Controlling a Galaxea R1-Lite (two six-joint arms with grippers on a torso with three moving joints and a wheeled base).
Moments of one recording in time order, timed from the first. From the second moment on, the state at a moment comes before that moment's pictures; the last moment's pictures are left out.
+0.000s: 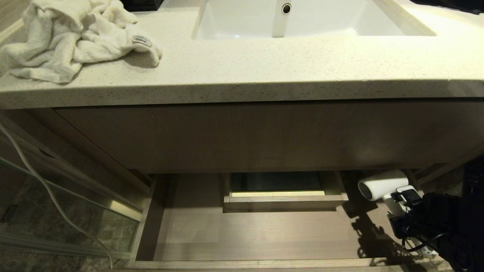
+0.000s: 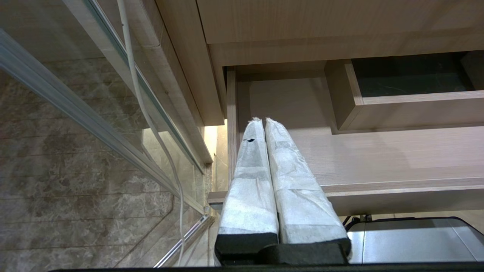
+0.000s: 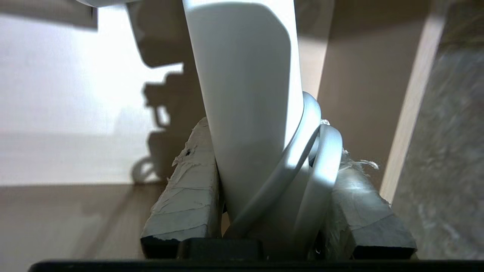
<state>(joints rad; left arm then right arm) 0.00 0.00 0.00 0.01 0.00 0.03 -0.22 2.36 -0.28 -1.52 -0.08 -0.41</state>
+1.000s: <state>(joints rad) 0.00 0.00 0.00 0.01 0.00 0.03 -0.18 2.31 -0.19 -1.52 -0.14 -0.43</state>
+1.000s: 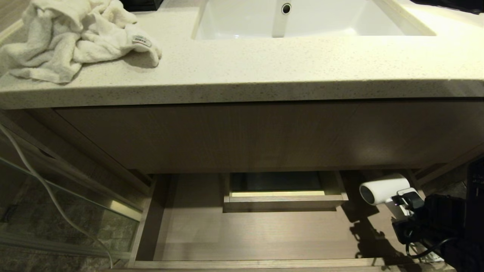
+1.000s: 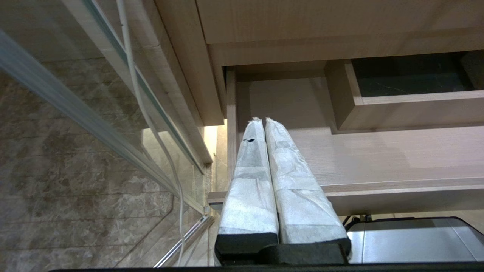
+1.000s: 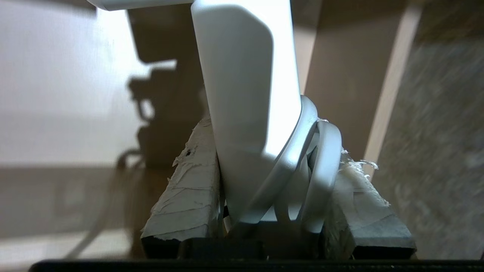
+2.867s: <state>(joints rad) 0.00 0.00 0.00 0.01 0.00 0.03 -0.16 1.97 -0.01 -1.52 -0.20 -0.43</state>
